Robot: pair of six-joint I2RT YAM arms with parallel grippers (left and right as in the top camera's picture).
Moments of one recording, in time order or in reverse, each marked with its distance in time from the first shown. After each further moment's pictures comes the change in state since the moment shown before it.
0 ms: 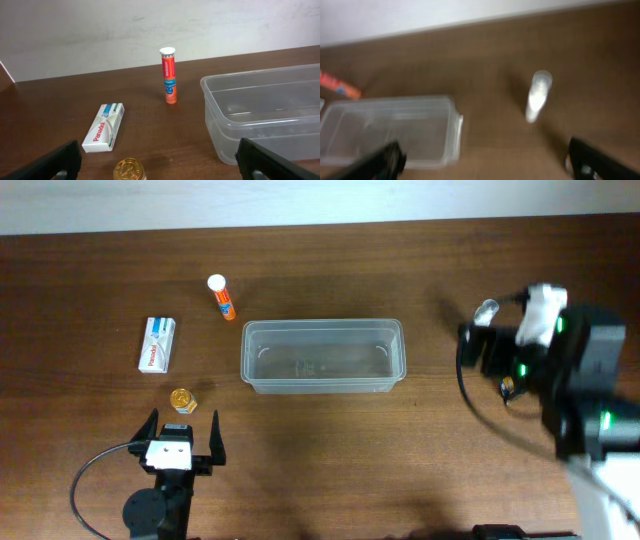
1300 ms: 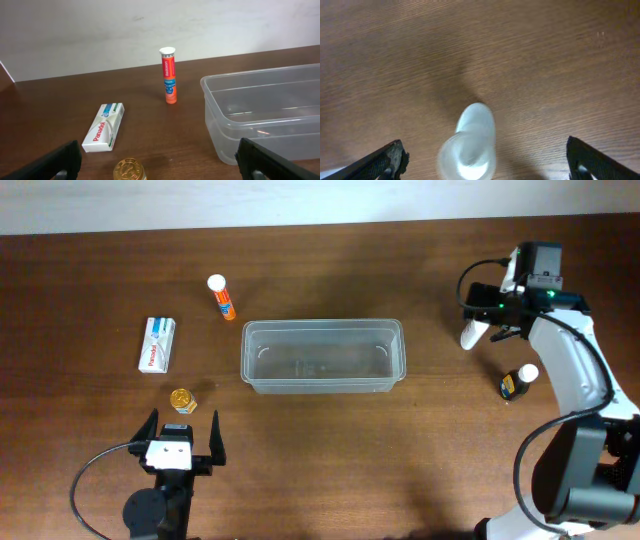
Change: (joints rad) left arm 0.000 0.000 0.000 0.000 0.000 0.000; right arm -0.103 0.656 0.139 0.193 0.189 0.029
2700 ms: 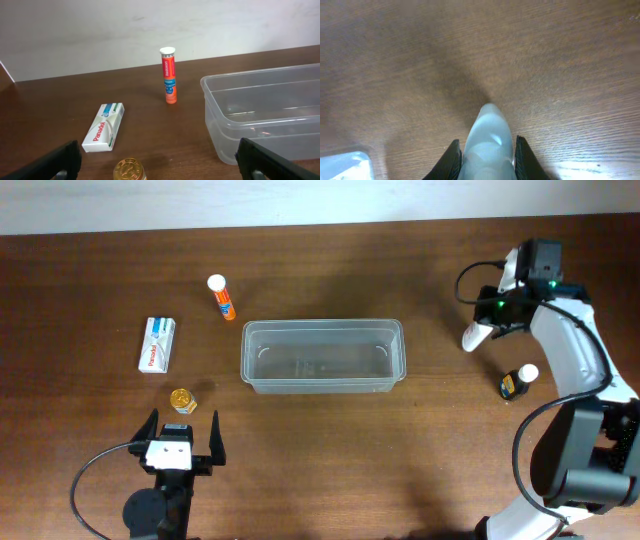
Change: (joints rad) left arm 0.000 0.000 0.000 0.000 0.000 0.000; right arm -0.015 0.073 0.097 -0.117 -0.081 -0.029
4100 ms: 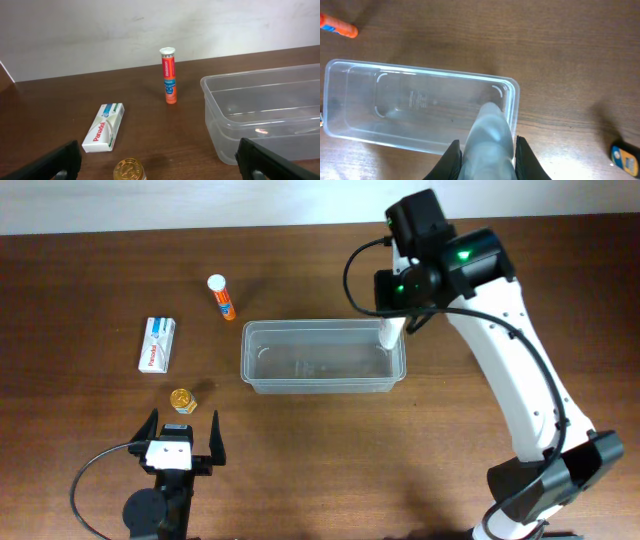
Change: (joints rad) left arm 0.000 -0.001 0.000 0.000 0.000 0.000; right arm 0.545 0.003 0.563 -0.600 0.113 0.185
